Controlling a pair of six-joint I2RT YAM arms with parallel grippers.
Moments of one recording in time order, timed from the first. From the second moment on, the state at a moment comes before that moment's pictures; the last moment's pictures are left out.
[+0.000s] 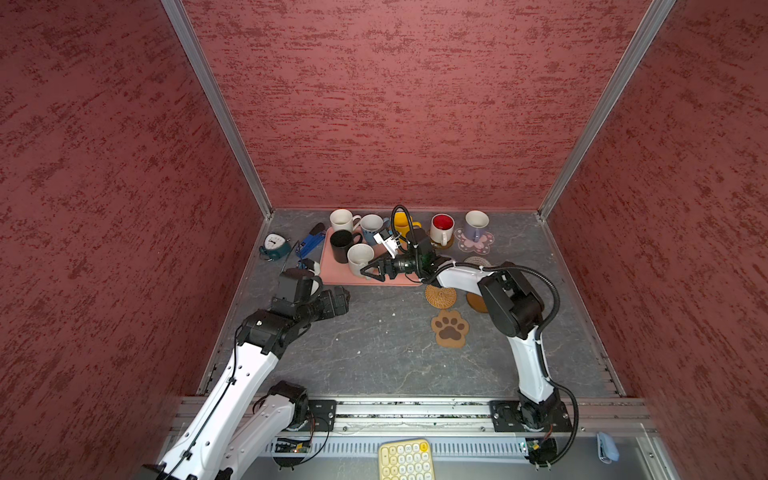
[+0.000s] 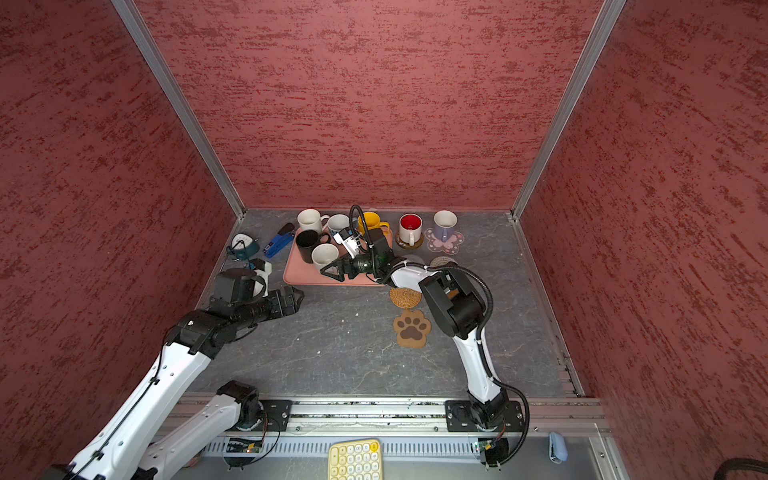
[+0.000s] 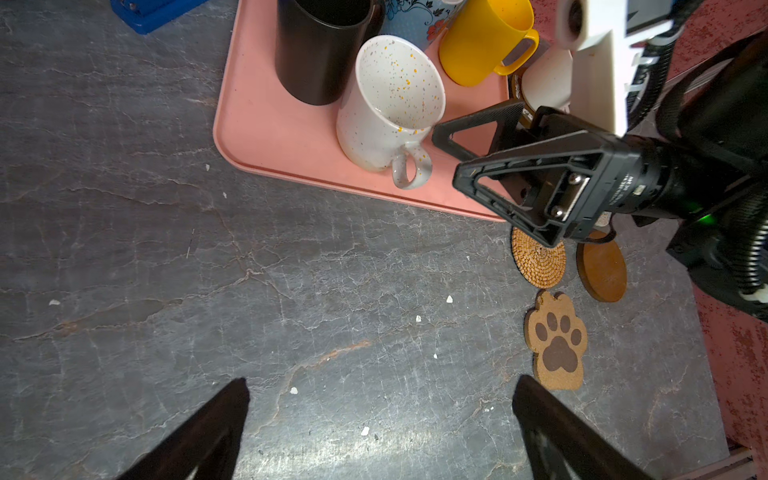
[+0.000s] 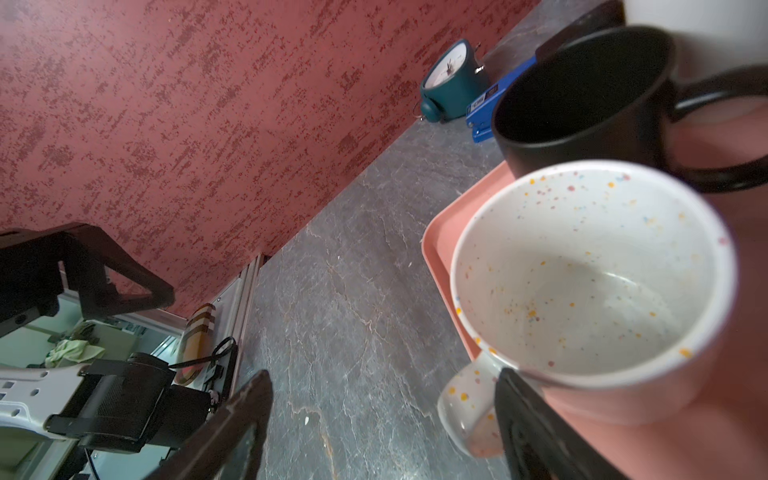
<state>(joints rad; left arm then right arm) -0.29 0.82 0.83 -0.81 0.08 -0.49 0.61 2.15 1.44 0.36 -0.84 0.39</state>
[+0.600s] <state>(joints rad) -0.35 1.08 0.92 -0.78 0.01 -0.50 0.54 1.65 1.11 0.25 -0.31 0.47</state>
